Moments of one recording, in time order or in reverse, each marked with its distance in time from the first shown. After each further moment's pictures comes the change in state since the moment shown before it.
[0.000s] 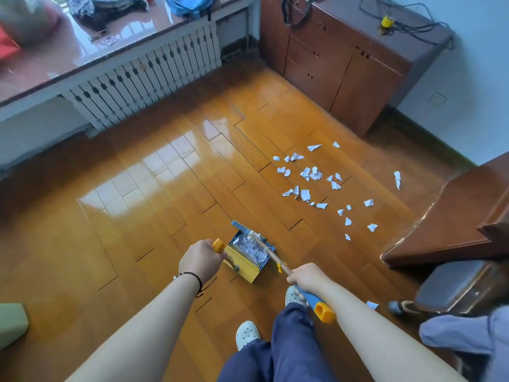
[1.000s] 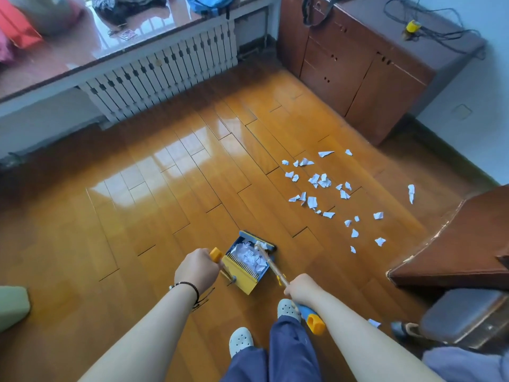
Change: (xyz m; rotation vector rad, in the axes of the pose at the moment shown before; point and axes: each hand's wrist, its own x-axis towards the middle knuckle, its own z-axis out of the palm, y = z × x) left_hand 0.003 0.009 0.015 0.010 0.009 -0.091; right_hand 0.036 -0.008 -0.006 -0.267 0.030 -0.003
